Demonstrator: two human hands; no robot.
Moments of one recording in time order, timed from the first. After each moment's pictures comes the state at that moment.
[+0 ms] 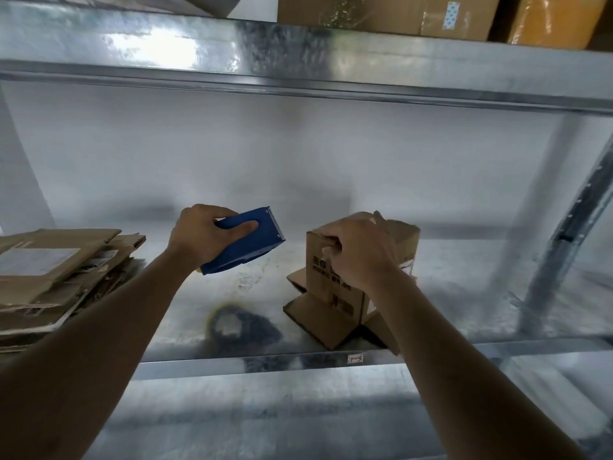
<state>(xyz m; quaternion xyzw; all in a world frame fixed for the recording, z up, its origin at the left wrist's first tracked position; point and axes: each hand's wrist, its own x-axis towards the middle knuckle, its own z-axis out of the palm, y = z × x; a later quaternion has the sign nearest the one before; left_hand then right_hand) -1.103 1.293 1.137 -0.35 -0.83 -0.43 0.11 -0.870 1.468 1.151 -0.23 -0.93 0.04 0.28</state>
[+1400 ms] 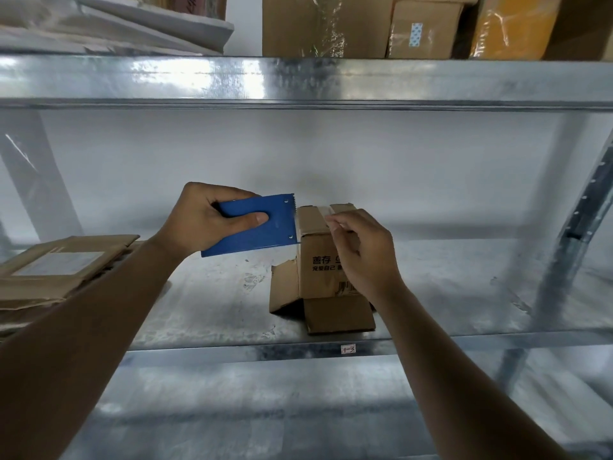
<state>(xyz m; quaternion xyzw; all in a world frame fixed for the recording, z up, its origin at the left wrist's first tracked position) -1.035 1.264 1.190 -0.57 -0.64 -0.50 0.12 -0.847 1.479 1.127 -0.01 -0.81 0.22 0.54</state>
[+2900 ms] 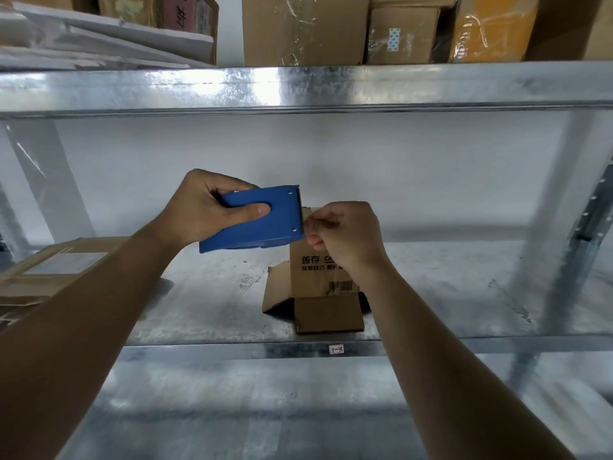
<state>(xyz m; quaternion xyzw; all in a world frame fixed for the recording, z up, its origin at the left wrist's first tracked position) -0.998 1.273 1.218 -0.58 -0.64 -0.49 0.09 -0.826 1.454 1.180 -0.10 -0.77 0.50 0.39</state>
